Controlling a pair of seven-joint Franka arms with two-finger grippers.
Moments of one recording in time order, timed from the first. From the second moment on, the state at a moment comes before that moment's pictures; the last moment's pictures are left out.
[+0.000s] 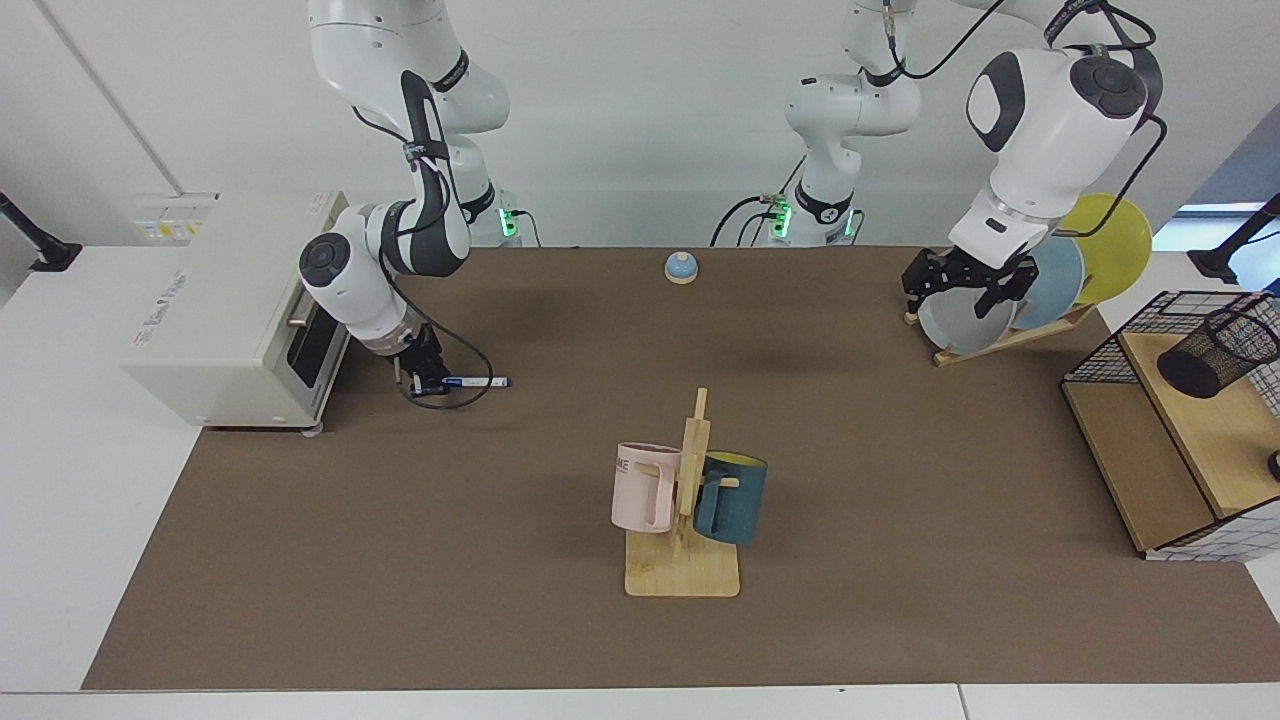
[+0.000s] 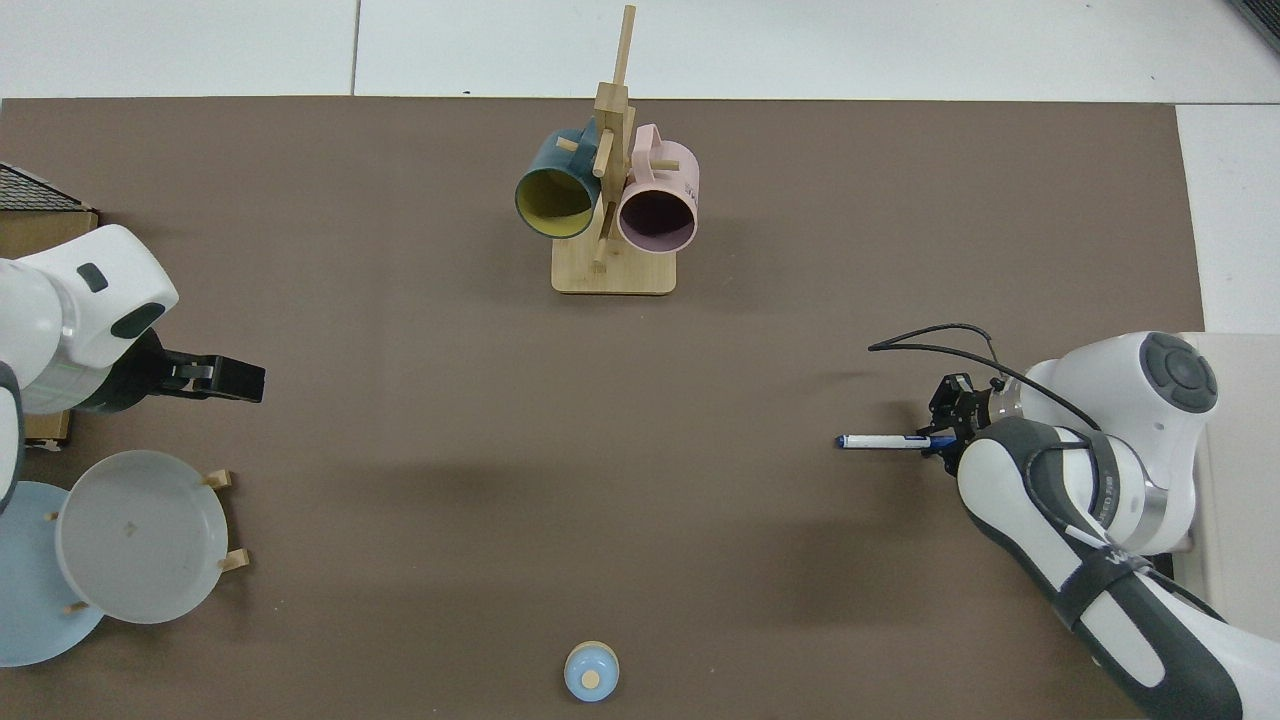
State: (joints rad) left arm -0.07 -0.05 0.03 -1.87 -0.02 1.78 0.09; right arm 0.04 0.11 -0.04 -2.30 0.21 2.29 1.29
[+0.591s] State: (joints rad) left arm -0.07 -0.05 0.04 -1.87 -0.02 1.78 0.40; right arm 0.14 0.09 -0.03 -2.06 0.34 2.18 1.45
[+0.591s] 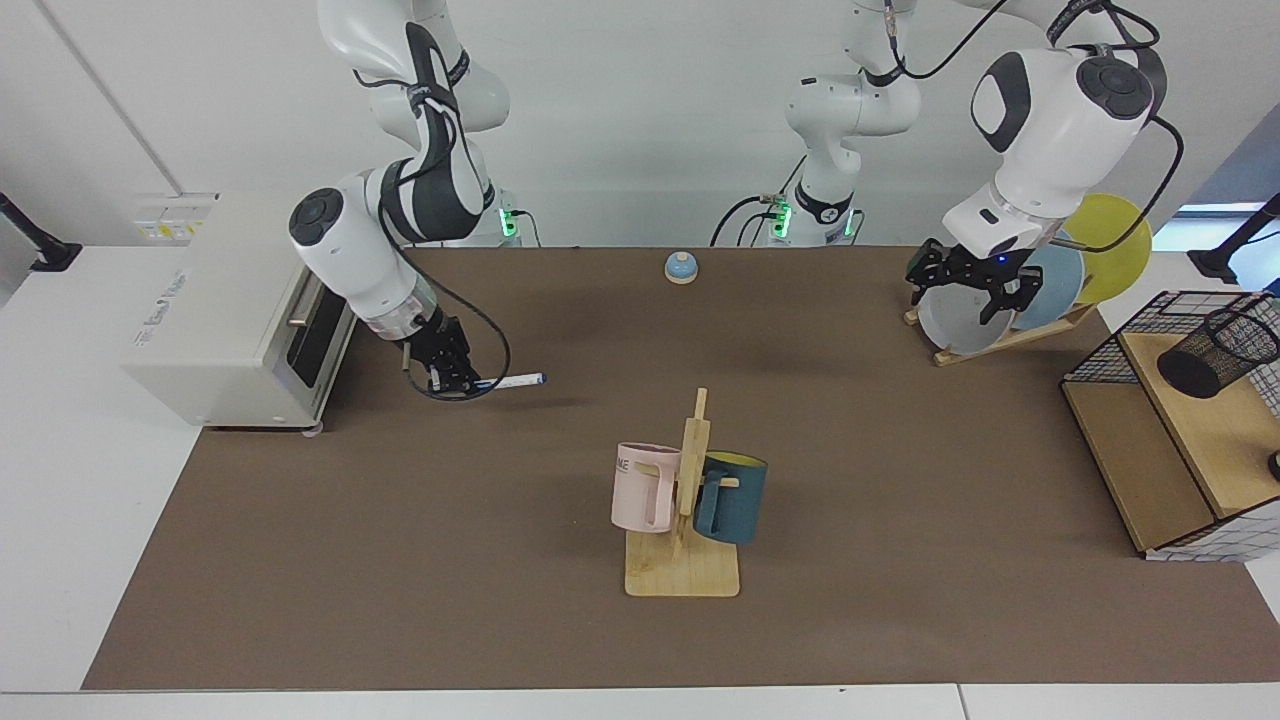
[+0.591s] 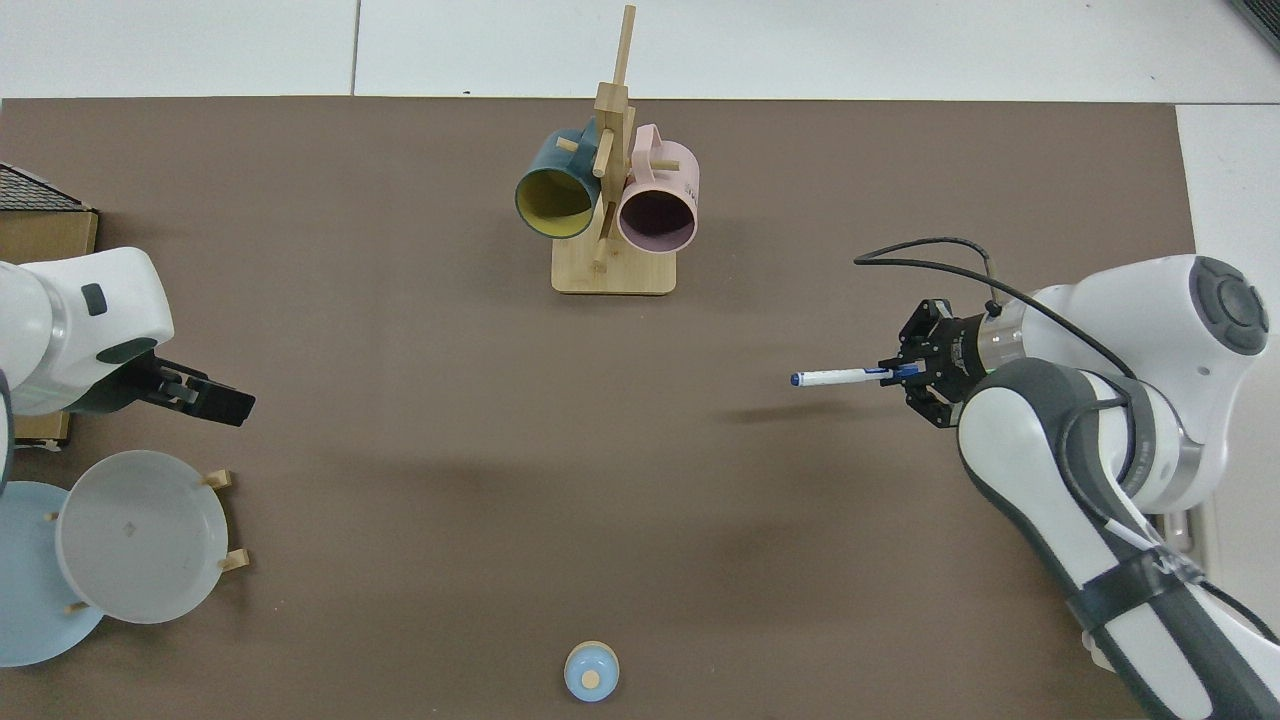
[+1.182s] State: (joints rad) left arm -0.09 -0.05 0.03 -1.85 -0.08 1.81 1.04; right arm 0.32 0.09 -0.02 -1.95 0.55 2.24 1.66
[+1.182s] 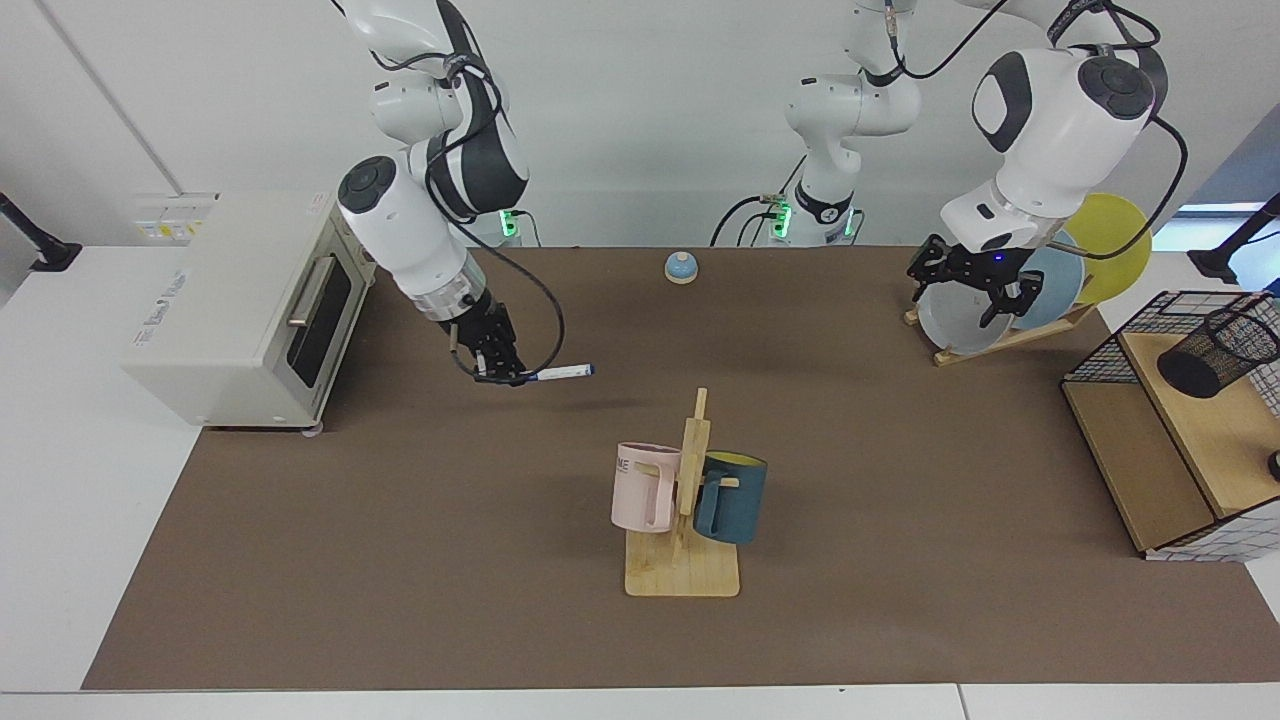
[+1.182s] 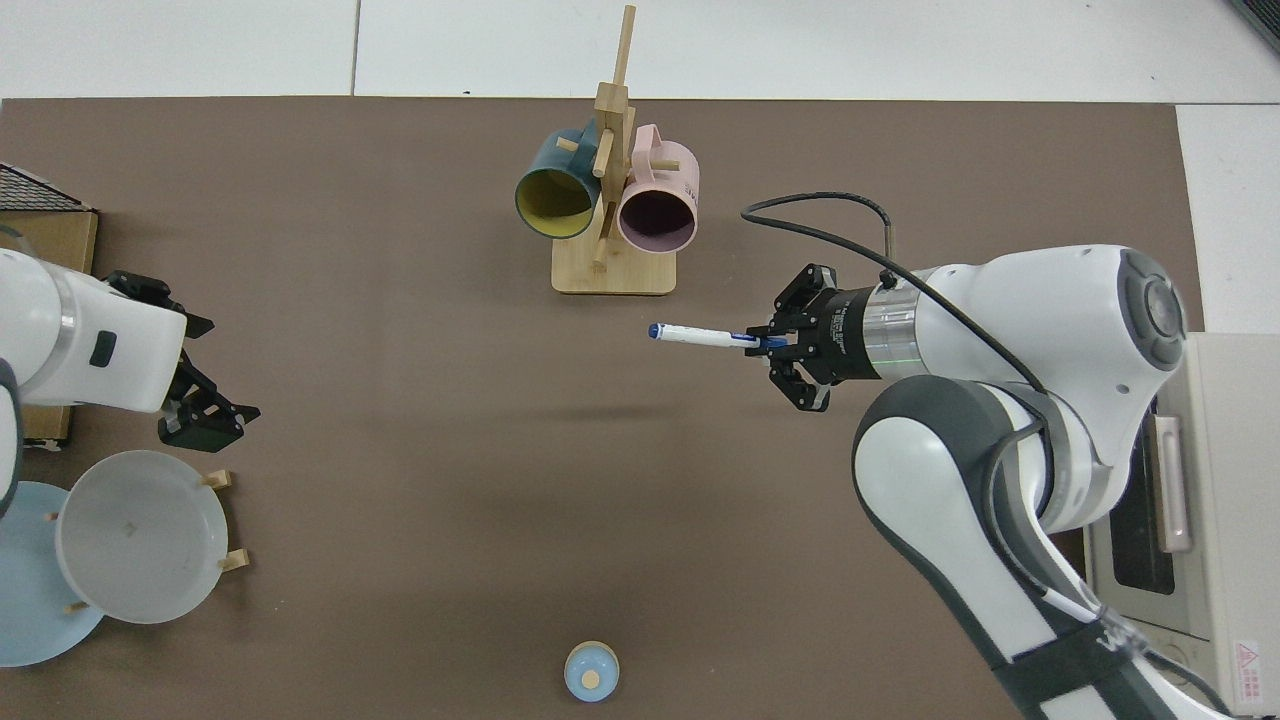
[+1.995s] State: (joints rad) left arm -0.21 -0.01 -0.12 -1.86 -0.10 2.02 1.39; right arm 0.59 0.09 -0.02 -1.95 0.56 2.44 2.04
